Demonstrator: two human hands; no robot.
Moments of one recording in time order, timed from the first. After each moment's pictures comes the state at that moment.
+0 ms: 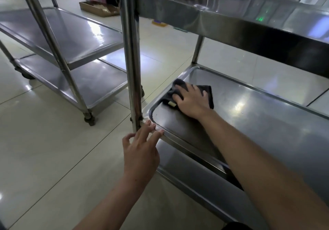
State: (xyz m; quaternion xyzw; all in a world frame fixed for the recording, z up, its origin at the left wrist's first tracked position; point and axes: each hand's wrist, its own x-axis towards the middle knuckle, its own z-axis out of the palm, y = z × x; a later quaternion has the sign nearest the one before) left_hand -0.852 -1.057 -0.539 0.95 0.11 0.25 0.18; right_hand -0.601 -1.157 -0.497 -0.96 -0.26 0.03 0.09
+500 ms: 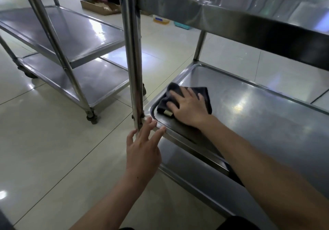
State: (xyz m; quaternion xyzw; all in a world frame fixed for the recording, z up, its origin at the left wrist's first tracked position) left_hand -0.854 -1.054 -0.544 0.95 0.10 0.23 0.17; right_hand -0.647 -1.156 -0.492 -0.95 -0.31 0.04 0.08
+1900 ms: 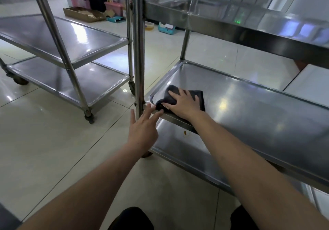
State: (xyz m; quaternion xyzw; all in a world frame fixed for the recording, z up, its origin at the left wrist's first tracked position) left_hand -0.869 -1.036 -0.528 0.98 0.06 0.13 0.12; right_hand -0.717 -1.173 -0.484 -0.97 -0.24 0.06 0.07
